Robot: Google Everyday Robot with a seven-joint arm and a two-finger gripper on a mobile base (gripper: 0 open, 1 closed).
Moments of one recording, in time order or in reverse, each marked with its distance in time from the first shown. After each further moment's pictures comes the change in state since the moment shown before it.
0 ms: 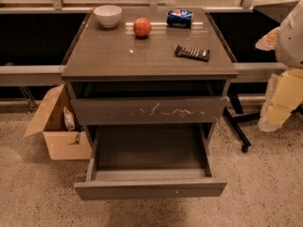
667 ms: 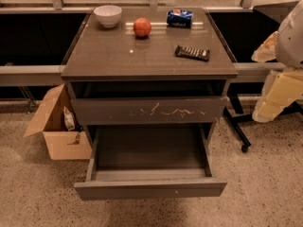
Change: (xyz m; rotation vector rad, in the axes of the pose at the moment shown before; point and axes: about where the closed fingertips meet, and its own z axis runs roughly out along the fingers) arm 0.000 0.000 0.000 0.000 0.000 0.000
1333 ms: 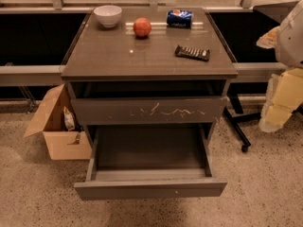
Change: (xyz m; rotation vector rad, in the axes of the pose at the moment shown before) arm 0.000 0.000 0.000 0.000 -0.001 0.000
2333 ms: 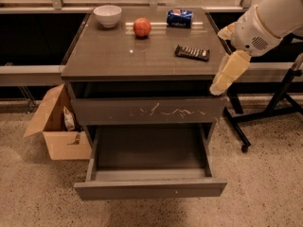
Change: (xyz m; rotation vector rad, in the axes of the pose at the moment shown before) arm -0.062 -0.103 0.085 -0.025 -0.331 0.027
